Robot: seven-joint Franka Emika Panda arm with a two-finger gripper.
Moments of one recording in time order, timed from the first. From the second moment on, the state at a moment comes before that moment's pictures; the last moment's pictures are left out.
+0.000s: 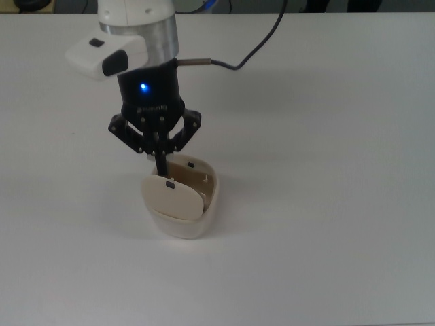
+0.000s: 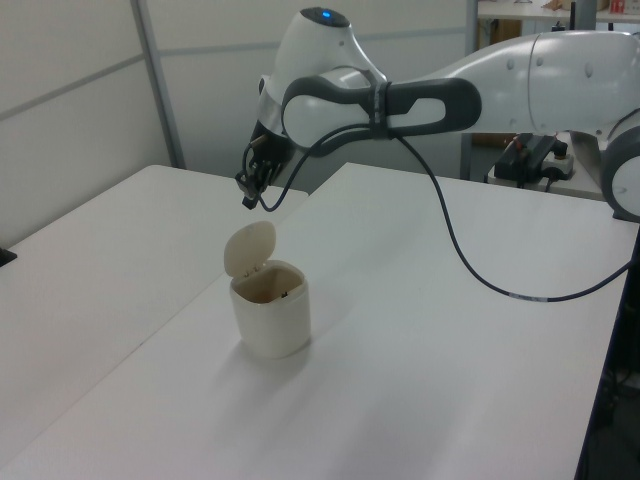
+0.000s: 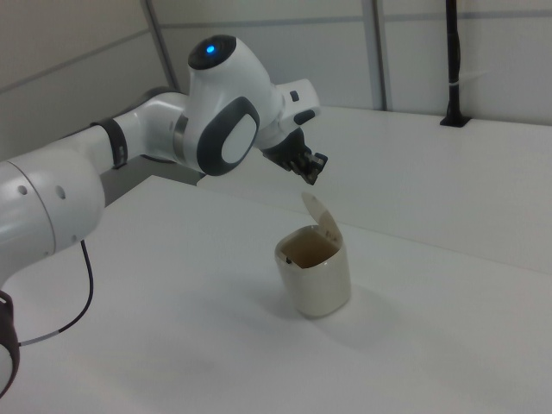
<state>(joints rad) 0.01 0.36 -0.02 -1.39 0.10 2.28 -0.05</state>
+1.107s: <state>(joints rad) 0.01 0.42 -0.01 -1.39 0.10 2.32 -0.05</state>
